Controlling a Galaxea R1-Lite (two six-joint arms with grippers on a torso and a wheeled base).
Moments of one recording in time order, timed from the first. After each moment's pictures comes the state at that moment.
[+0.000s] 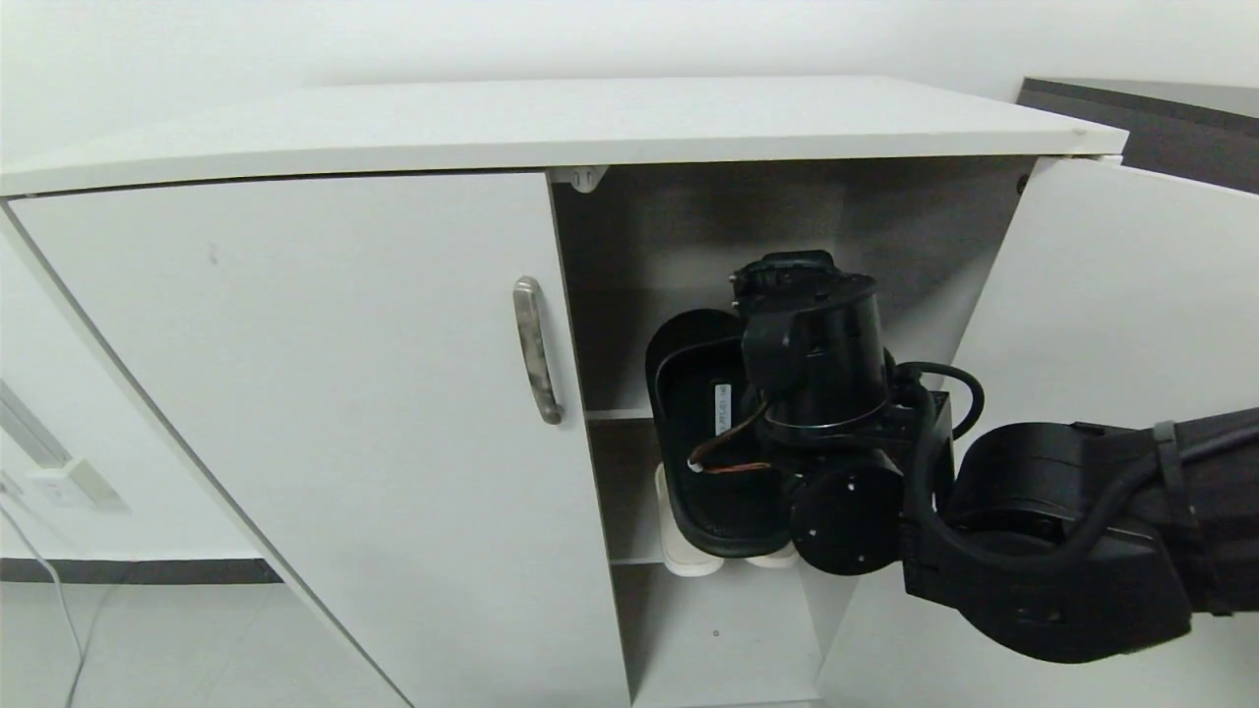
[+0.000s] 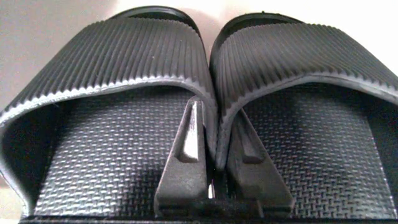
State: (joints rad) left arm 0.00 0.00 0.00 0.00 -0.04 0.01; right arm 0.94 1.89 -1.26 -0.40 -0.90 0.19
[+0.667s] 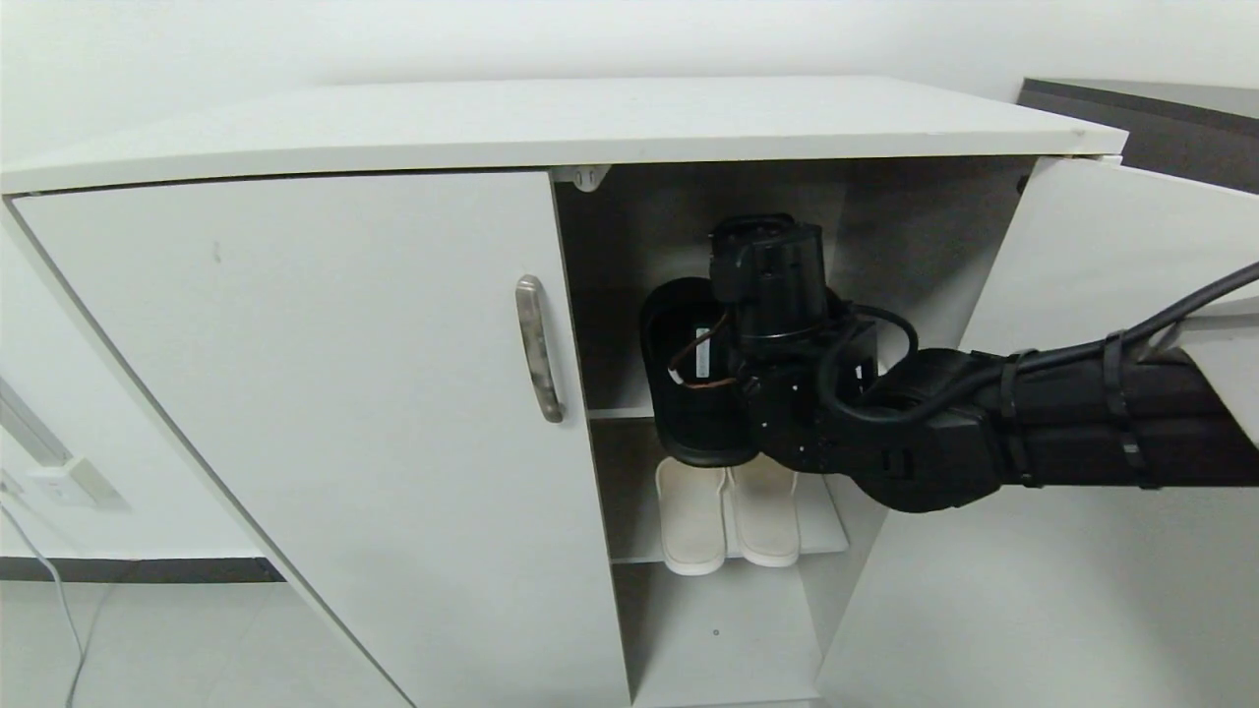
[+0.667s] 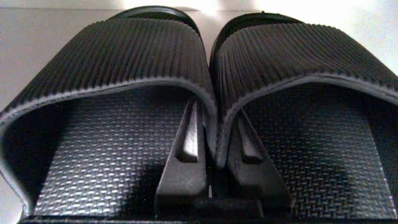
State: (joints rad) left arm 0.00 0.00 0.00 0.00 -0.04 0.01; right arm 0.83 2.06 -1.57 -0.31 -0.79 0.16
